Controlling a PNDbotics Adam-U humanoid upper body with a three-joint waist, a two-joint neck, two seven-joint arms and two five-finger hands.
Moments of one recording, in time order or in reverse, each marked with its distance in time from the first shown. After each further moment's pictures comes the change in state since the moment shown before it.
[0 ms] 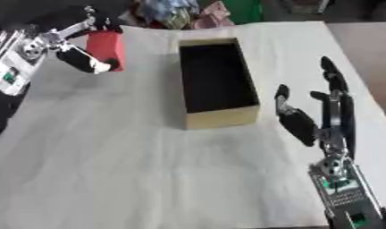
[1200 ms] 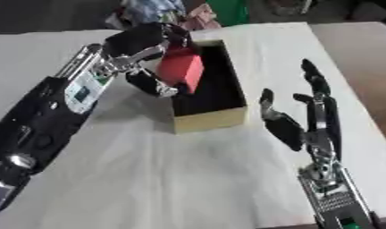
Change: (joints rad) left arm -0.008 -0.168 -0.116 -0.024 -0.058 -0.221 0.137; right arm -0.034 0.038 0.039 0.003 -0.002 -0.016 0.039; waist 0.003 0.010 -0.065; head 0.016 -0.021
